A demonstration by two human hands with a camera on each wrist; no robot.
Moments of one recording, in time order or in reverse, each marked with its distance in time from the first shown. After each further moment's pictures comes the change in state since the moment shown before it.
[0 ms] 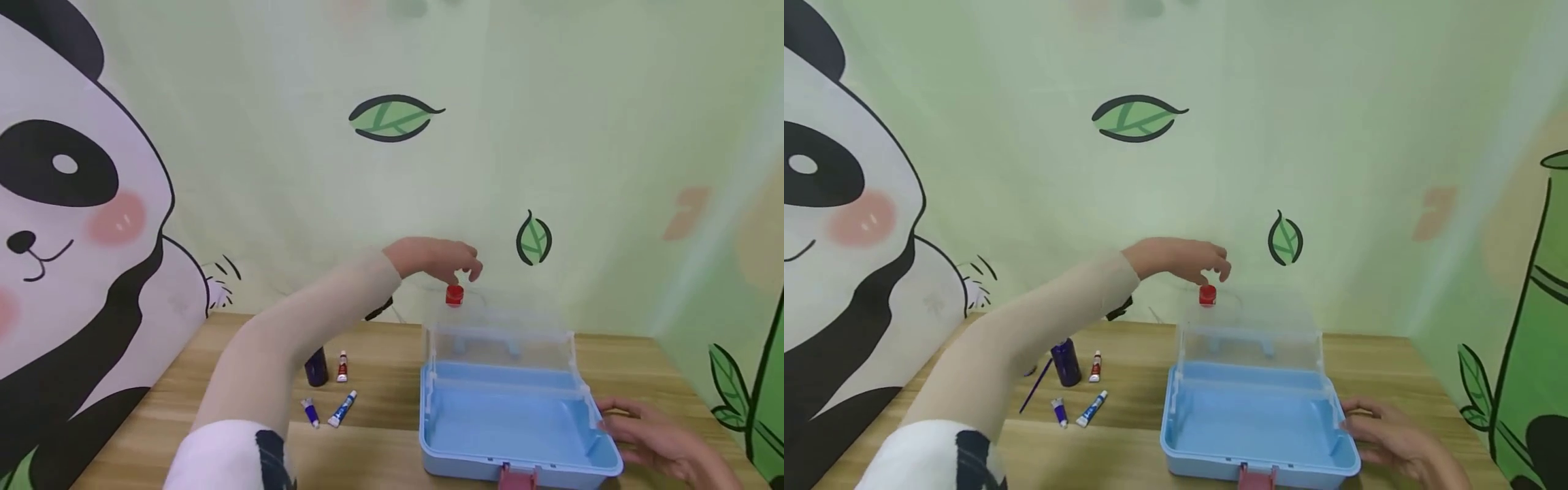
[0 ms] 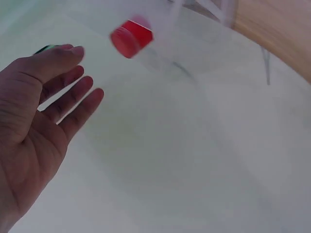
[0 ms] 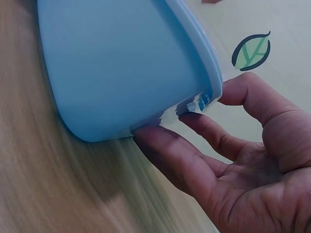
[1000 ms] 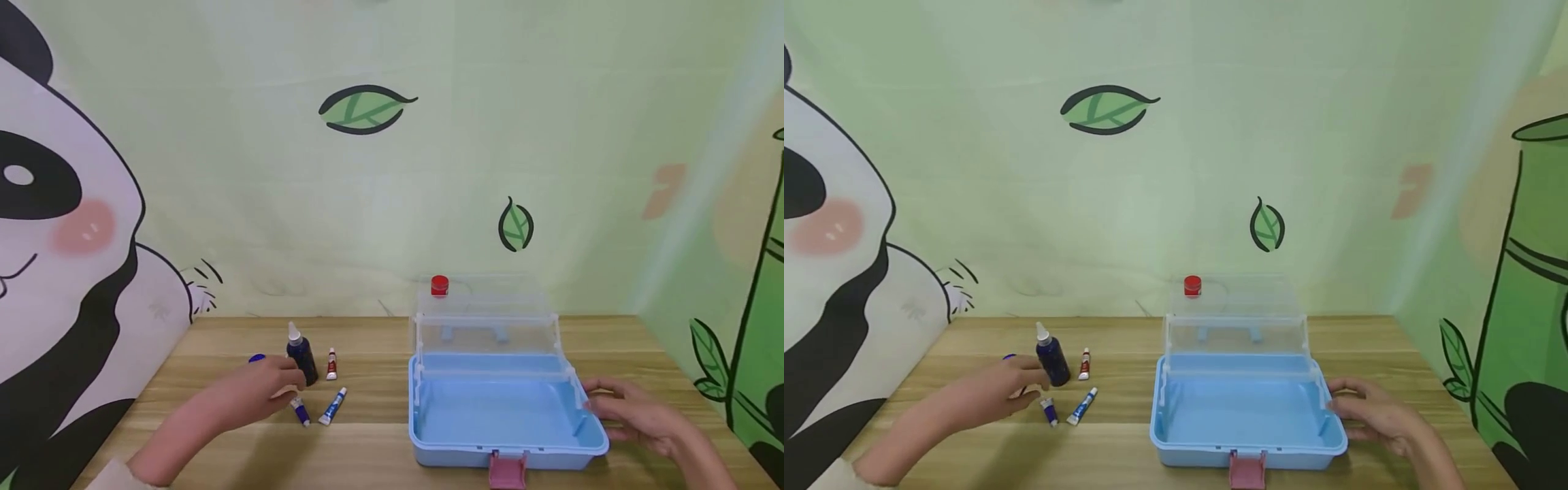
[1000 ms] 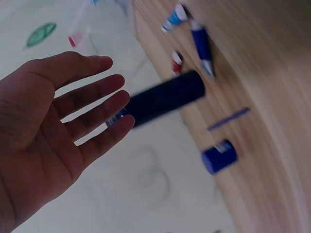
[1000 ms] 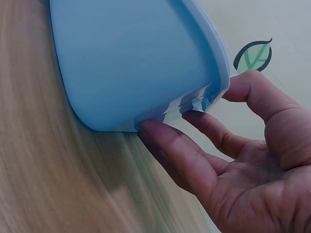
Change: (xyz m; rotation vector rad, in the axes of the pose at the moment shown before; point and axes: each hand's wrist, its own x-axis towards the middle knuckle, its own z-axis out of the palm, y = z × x) left_hand -0.281 0.059 0.194 -0.293 0.403 -0.155; right_hand -0.004 0.008 0.027 -0.056 0.054 -0.039
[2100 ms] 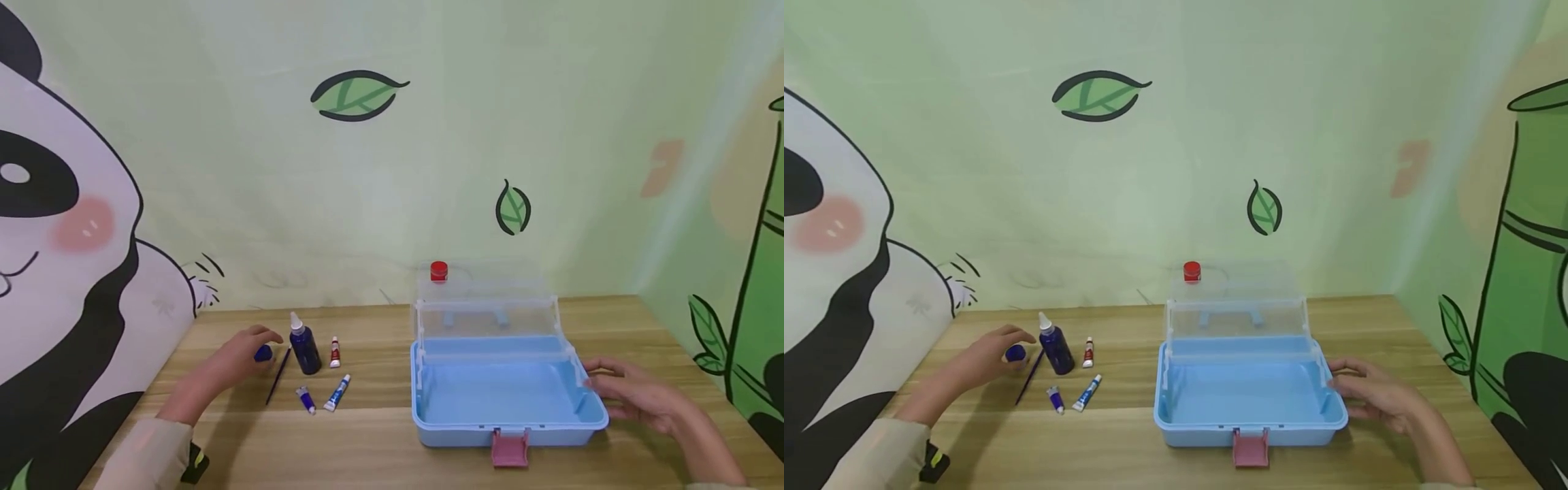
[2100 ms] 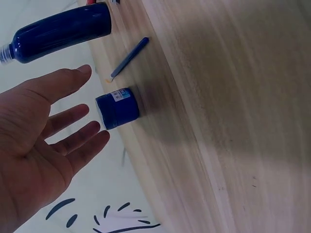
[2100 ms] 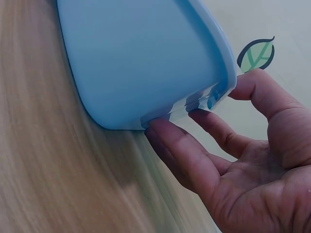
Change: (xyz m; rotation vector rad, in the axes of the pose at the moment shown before) left_hand -0.014 -0.093 0.042 -0.039 0.060 -0.357; right_hand -0.001 0.006 0.004 -0.008 0.025 -0.041
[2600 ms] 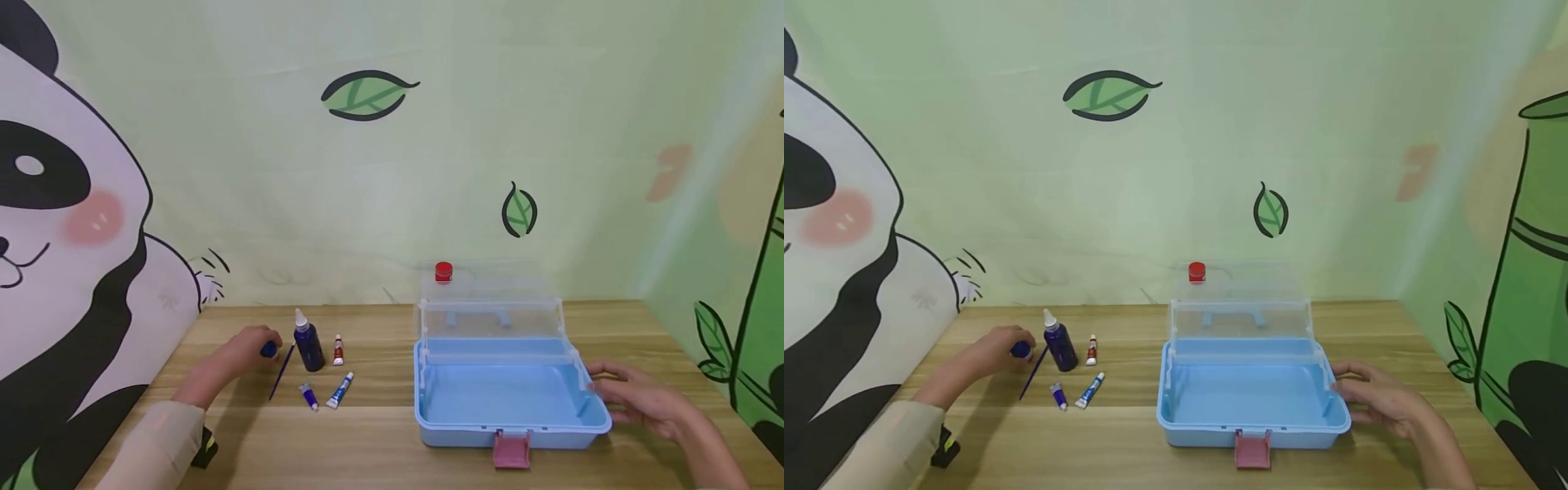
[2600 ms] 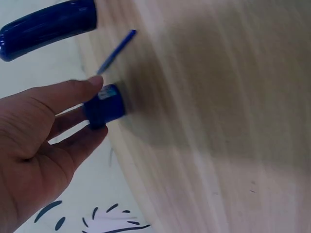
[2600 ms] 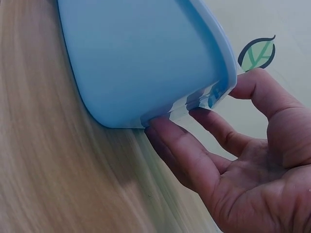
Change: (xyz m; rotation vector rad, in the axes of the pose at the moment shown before) left_hand 0.008 -0.014 0.007 -0.013 -0.066 -0.035; right_hand -0.001 -0.005 0.000 -0.005 -0.007 0.025
